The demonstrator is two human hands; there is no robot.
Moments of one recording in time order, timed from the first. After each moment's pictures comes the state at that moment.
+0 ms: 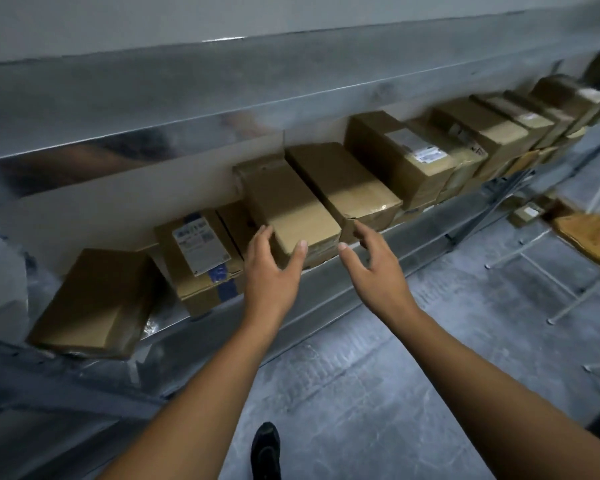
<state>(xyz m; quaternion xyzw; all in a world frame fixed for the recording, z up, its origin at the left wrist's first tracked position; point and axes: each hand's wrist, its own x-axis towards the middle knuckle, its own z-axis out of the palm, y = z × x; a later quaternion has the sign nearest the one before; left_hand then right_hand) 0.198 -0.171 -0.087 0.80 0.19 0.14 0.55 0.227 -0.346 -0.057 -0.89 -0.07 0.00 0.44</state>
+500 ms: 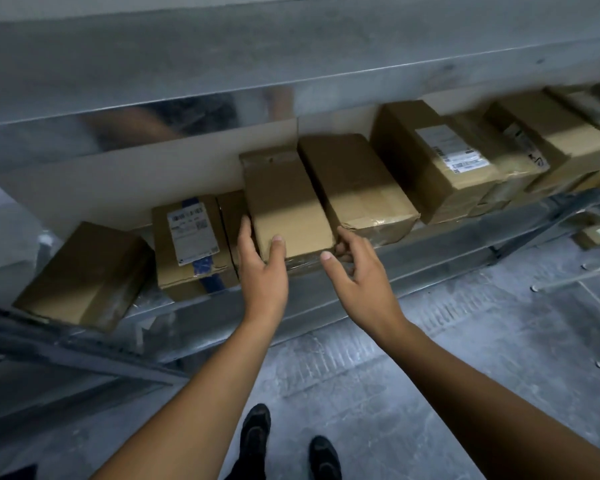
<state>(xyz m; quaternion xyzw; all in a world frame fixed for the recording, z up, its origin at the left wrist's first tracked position) 0.239 -0.213 -0.102 0.68 0.33 0.23 0.62 0.277 -0.362 -0.079 -0.86 -0.15 0.08 0.47</state>
